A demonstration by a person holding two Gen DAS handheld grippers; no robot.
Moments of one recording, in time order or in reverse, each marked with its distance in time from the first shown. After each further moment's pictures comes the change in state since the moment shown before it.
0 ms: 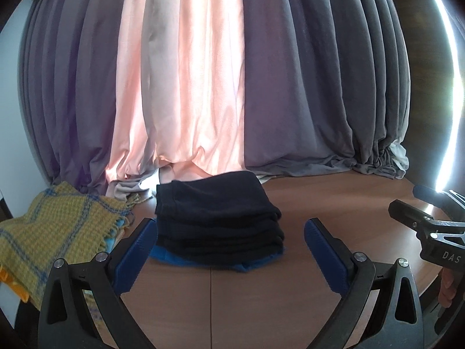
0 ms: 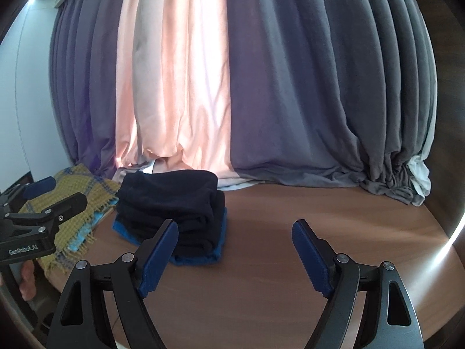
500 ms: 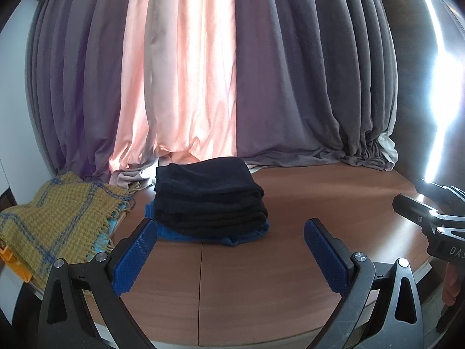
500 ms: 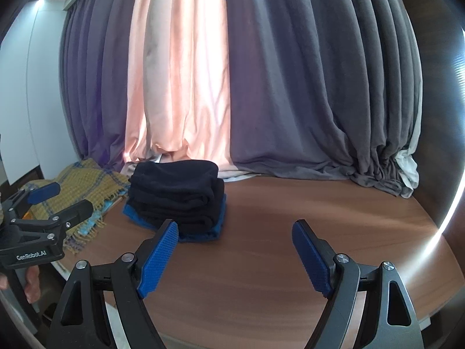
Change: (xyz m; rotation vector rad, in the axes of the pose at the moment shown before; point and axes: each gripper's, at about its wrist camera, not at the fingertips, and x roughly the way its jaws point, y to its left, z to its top) left arm -0.058 -0.024 -0.035 0.002 0.004 -0.007; right arm -0.068 -0.005 -0.035 -0.002 -0.013 0.005
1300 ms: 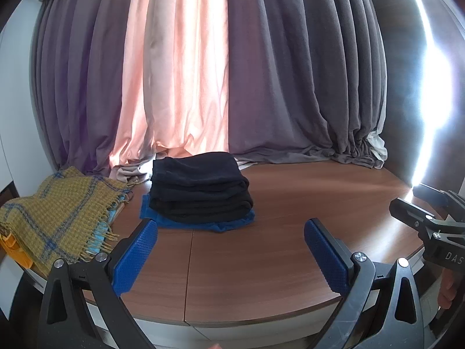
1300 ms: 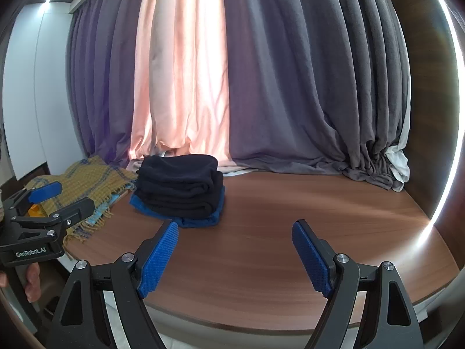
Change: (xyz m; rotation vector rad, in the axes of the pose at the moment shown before) left arm -0.041 -0.024 -0.016 -0.004 -0.001 -0.013; right arm -0.052 -0.012 -0.026 0.001 -0.009 0.007
